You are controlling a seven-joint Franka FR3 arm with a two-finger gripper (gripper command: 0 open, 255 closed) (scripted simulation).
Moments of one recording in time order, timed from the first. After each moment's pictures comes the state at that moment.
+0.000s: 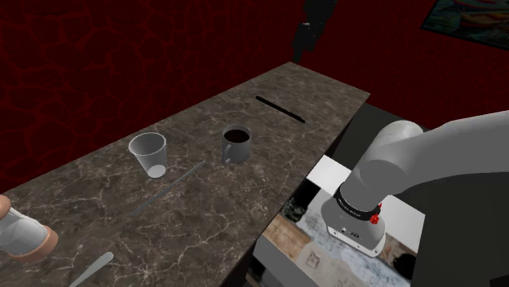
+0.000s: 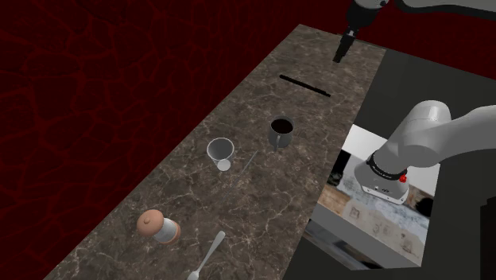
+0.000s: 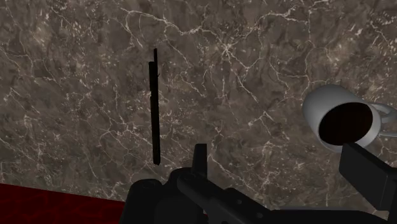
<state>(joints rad) -0.01 -0.76 -0.05 -2.31 -0.12 1.67 -0.16</state>
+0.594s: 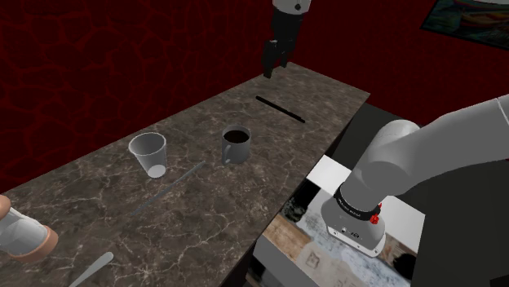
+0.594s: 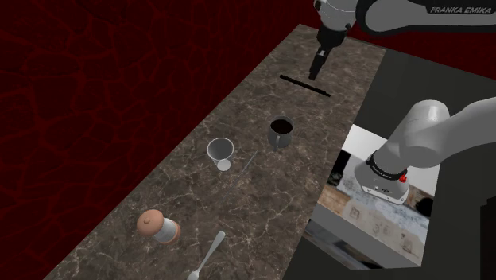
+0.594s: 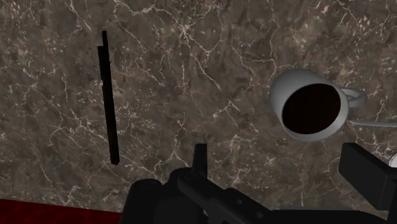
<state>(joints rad) 0.04 -0.62 0.04 -2.33 -0.03 1.78 -0.04</state>
